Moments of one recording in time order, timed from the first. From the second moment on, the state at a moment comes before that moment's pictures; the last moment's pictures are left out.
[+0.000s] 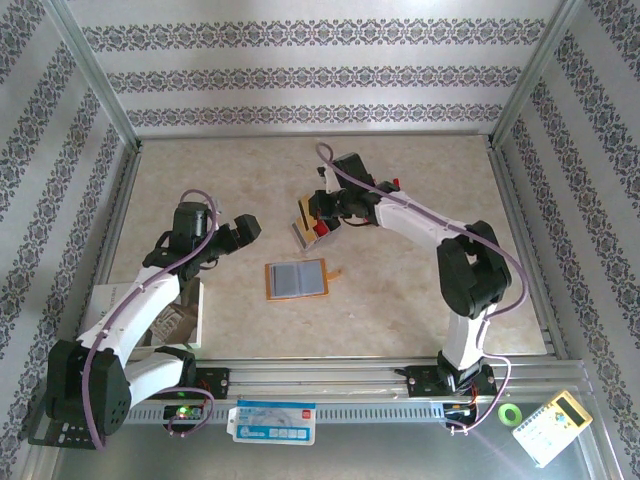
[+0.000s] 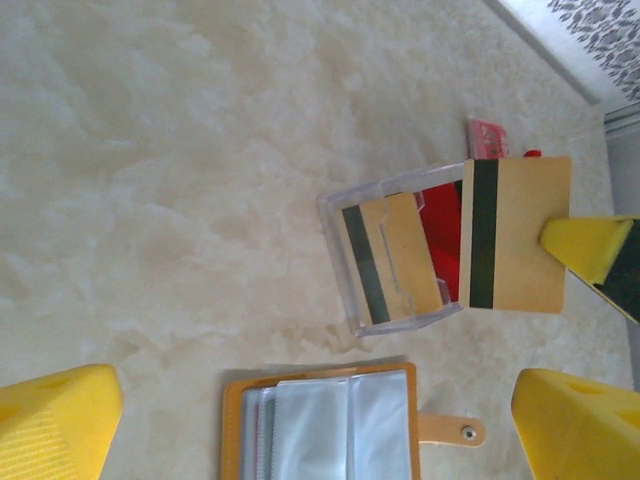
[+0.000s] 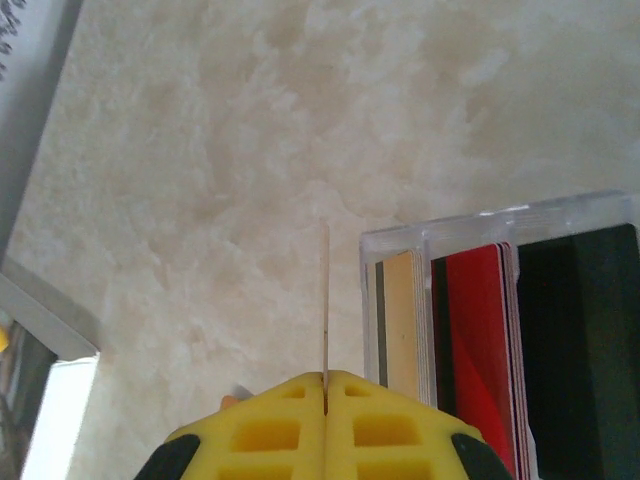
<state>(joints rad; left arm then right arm) -0.18 1.12 0.72 -0.30 0.25 -0.66 0.55 1.88 1.43 -0.38 -0.36 0.45</state>
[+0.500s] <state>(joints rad) -0.17 1.10 0.76 -0.38 0.22 -0.60 0.56 2.00 1.58 -0.52 -0.34 0.32</state>
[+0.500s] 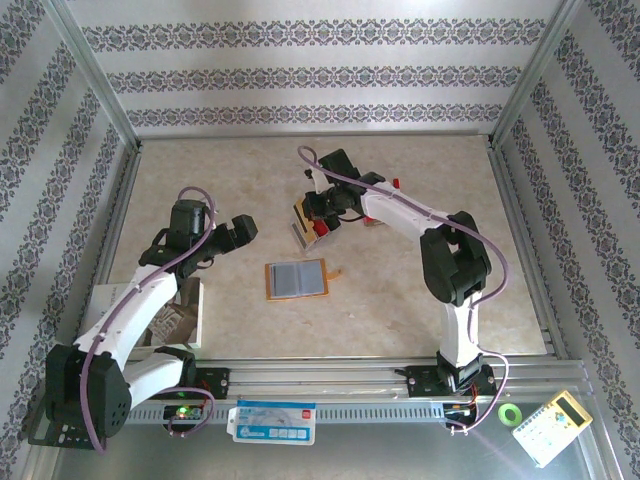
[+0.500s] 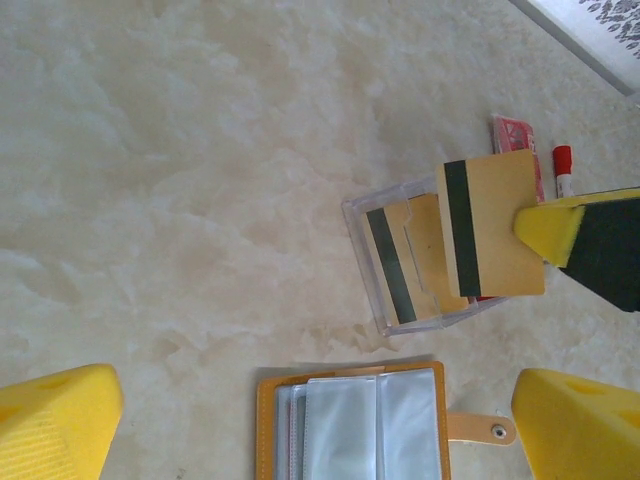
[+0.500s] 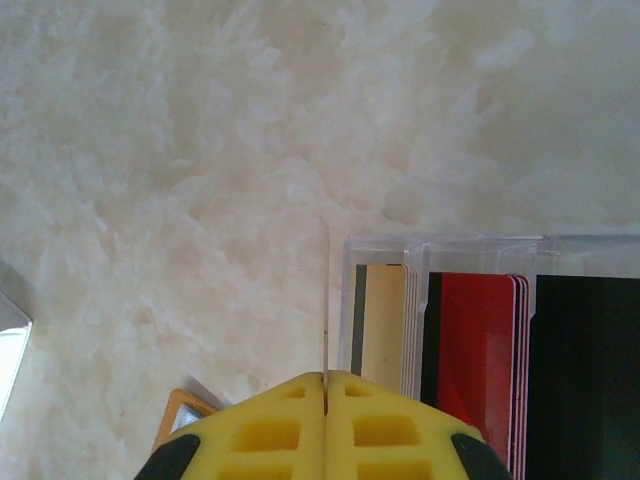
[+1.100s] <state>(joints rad) -0.17 1.10 0.76 -0.38 0.28 -0.58 0.56 2.05 1.65 -0.64 -0.31 0.25</state>
